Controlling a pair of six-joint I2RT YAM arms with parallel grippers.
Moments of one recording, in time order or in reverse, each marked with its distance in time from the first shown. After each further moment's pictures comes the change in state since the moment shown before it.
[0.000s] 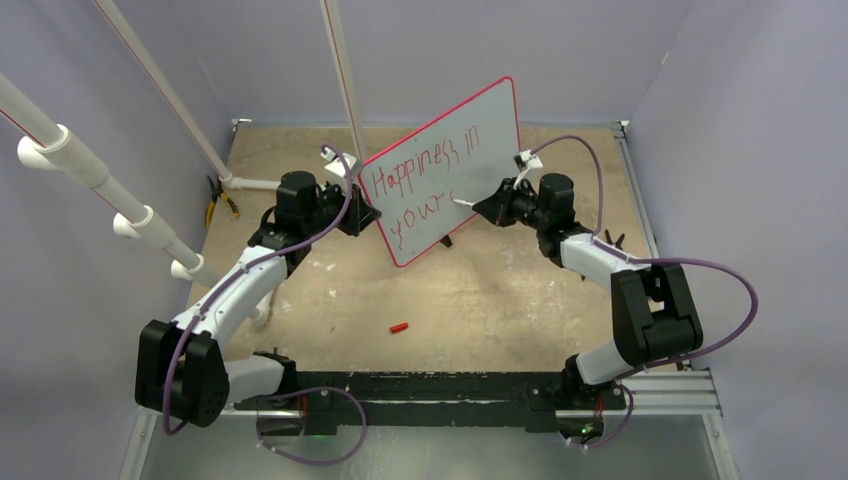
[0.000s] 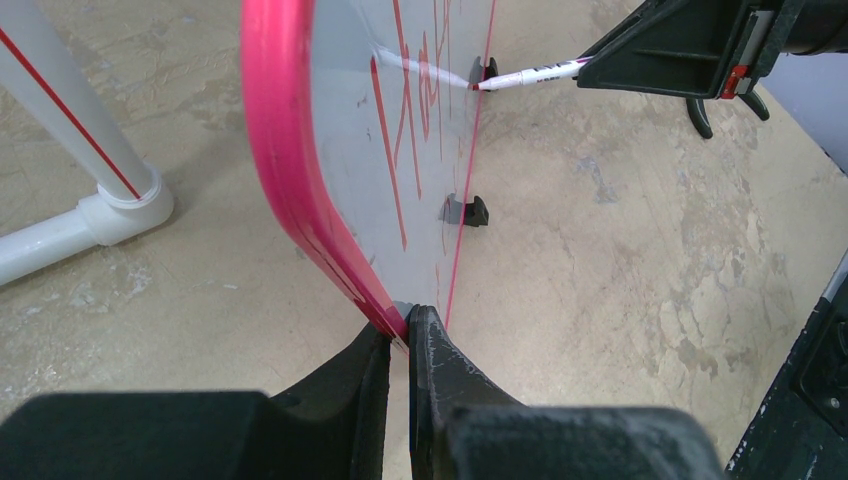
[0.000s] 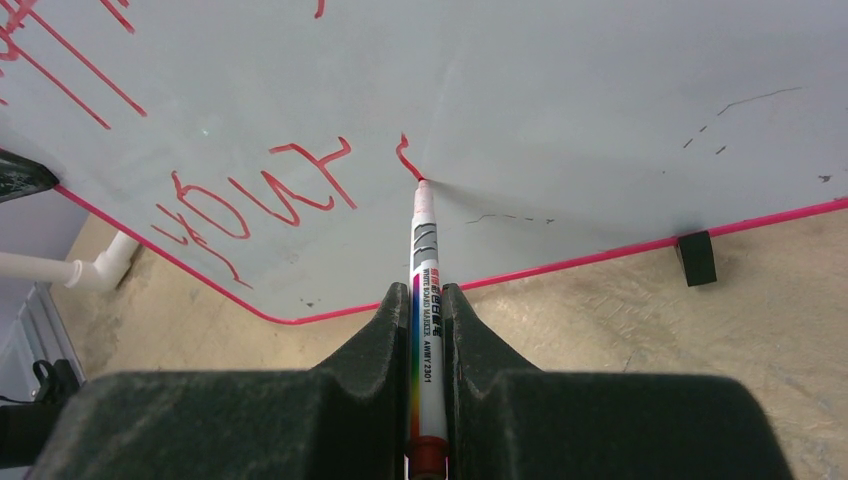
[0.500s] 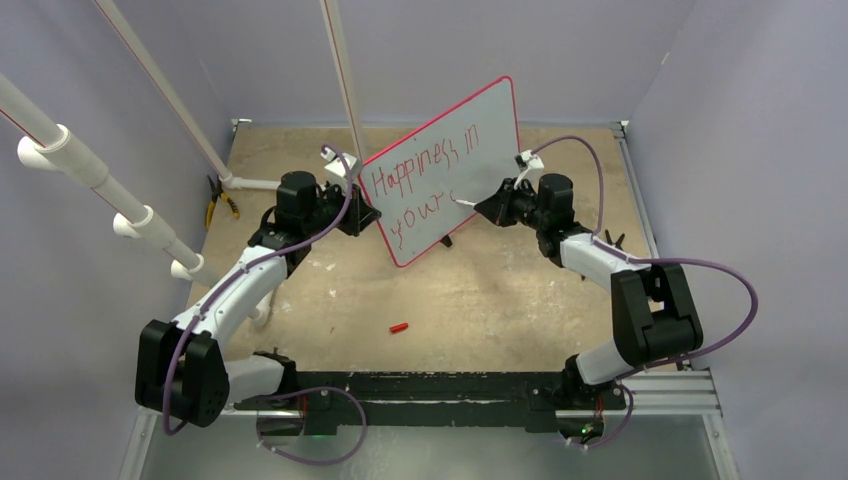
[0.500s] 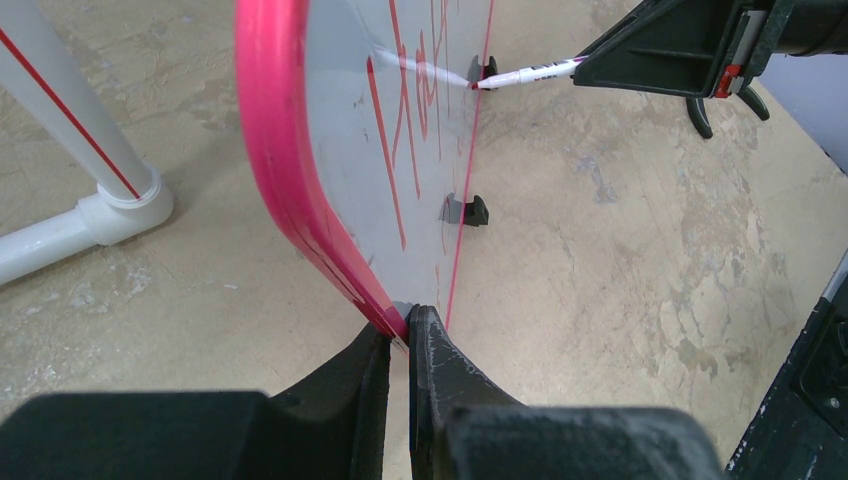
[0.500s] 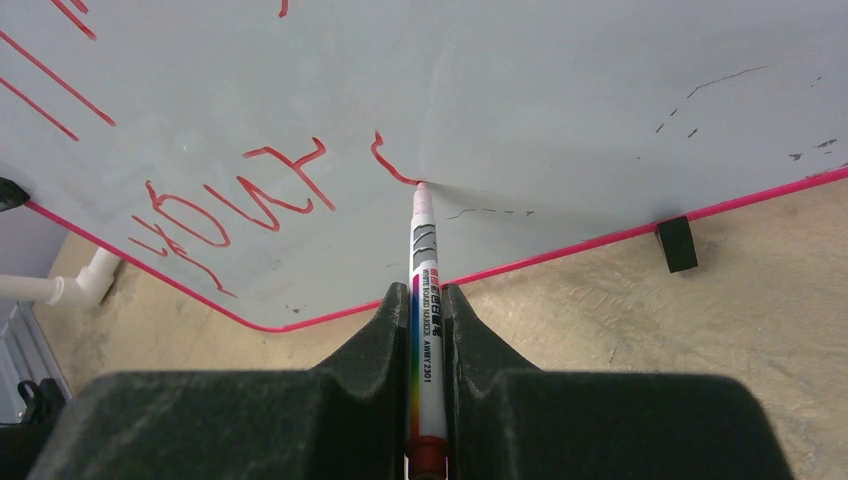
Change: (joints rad) left arm 0.000 0.000 0.000 0.000 0.000 0.000; right arm 0.000 0.000 0.002 -0.024 0.050 0.003
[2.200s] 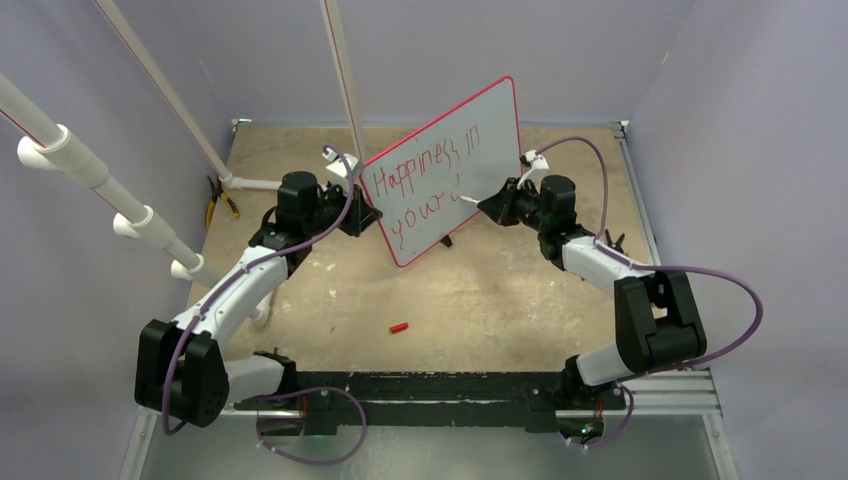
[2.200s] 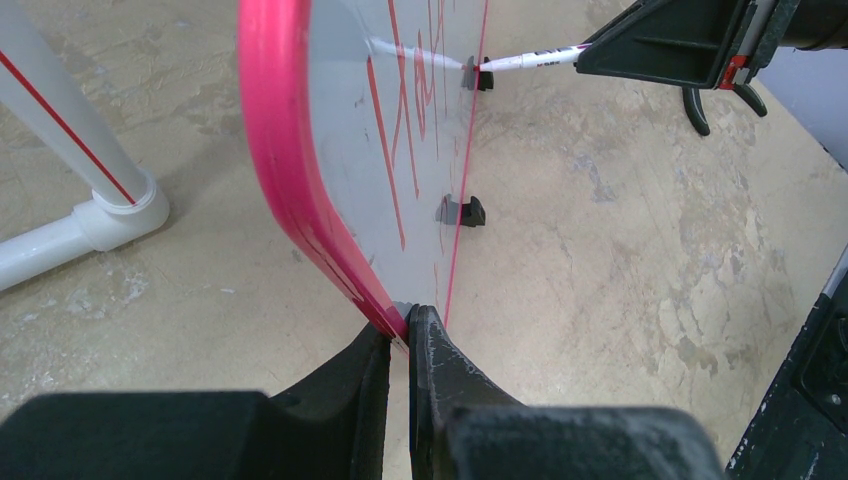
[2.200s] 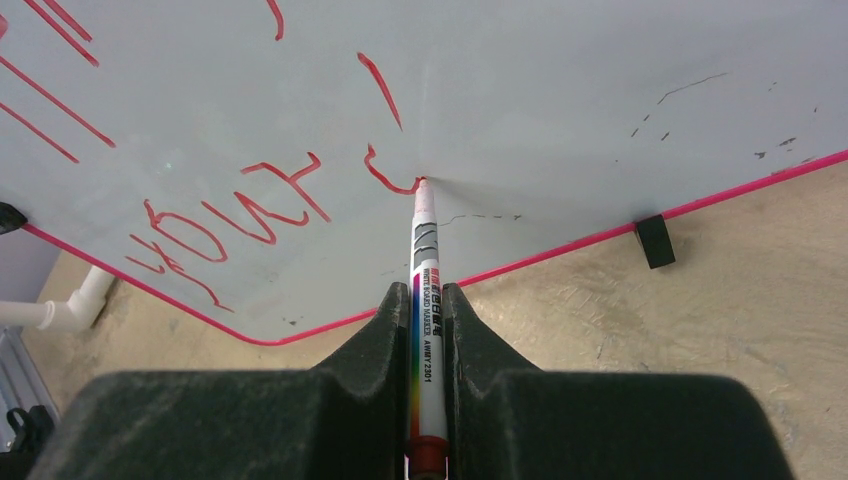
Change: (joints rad) left arm -0.008 0.000 0.000 0.003 0.001 0.007; right arm 0.002 -0.037 -0.018 0.000 0.055 0.014
